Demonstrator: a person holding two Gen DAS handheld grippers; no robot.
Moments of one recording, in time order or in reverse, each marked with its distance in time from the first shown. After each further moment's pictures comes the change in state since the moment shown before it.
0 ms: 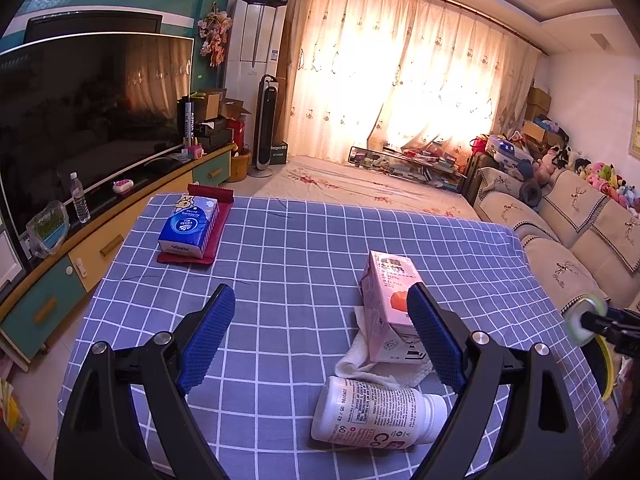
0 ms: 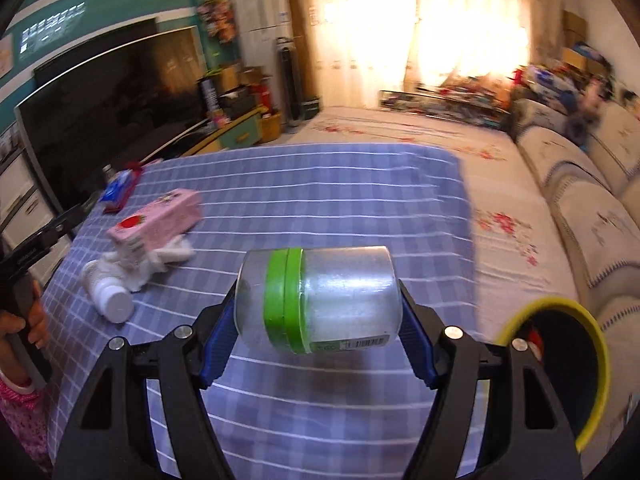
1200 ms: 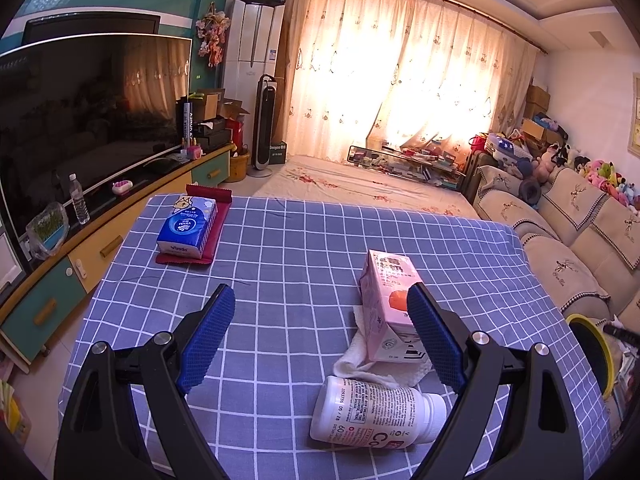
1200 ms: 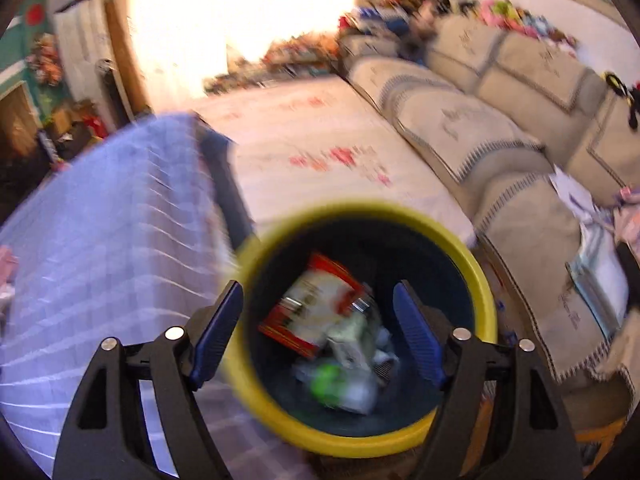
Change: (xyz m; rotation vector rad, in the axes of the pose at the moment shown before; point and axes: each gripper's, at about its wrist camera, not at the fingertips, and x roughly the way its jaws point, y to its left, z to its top) left arm 0.000 0.002 -0.001 0.007 0.003 -0.002; right arm -0.015 -0.135 -0.034 0.292 0.003 -0.366
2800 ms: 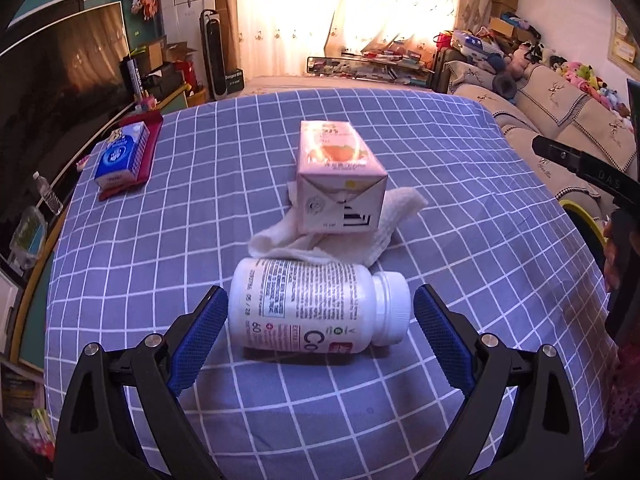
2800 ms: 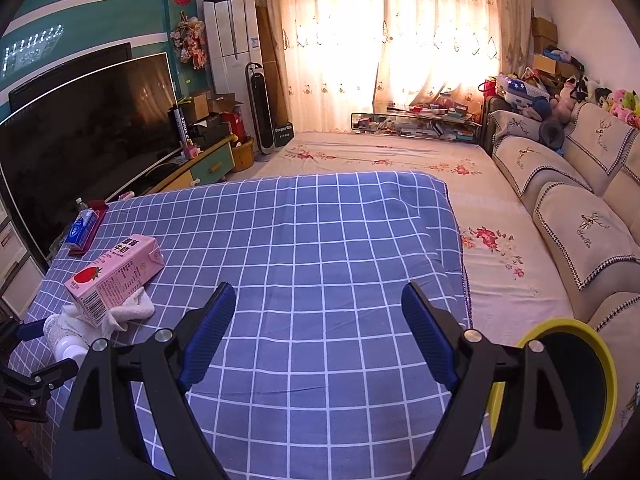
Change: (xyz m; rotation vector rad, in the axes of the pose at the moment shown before) left arm 0.022 -0.045 -0.049 0.198 0.342 -0.062; right arm -0.010 0.174 0.012 -0.272 -0.096 0.353
